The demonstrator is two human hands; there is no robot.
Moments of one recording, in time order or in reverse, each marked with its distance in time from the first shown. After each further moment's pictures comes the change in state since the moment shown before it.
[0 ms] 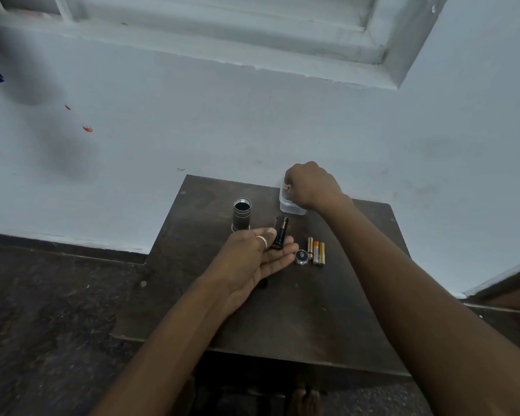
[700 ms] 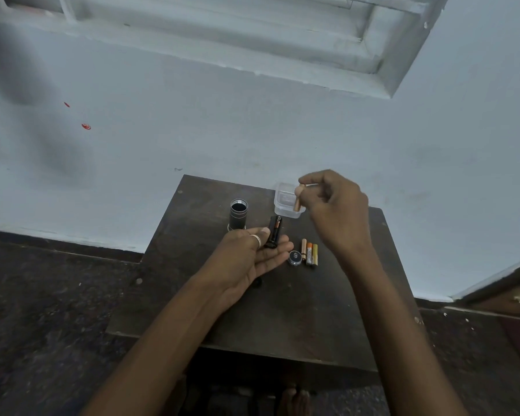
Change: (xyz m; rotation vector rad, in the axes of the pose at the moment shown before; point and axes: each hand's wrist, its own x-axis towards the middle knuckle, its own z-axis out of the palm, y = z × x) left_hand -0.002 0.001 0.001 -0.048 -0.018 0.011; right_hand -0.117 -0.017 -0.044 0.841 0.449 0.127
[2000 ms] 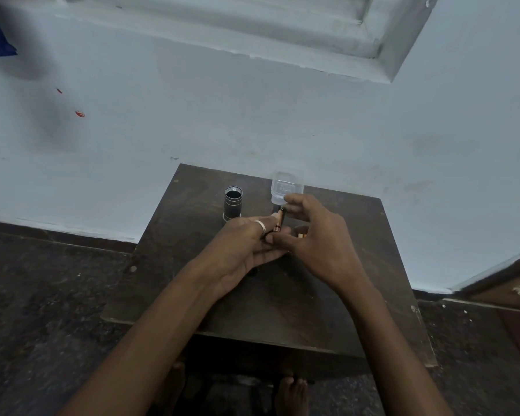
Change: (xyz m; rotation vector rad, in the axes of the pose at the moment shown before) left_hand -0.002 -0.001 0.005 0.143 -0.083 0.011; right_hand -0.043 0.020 0.003 -0.051 -0.289 -0.032
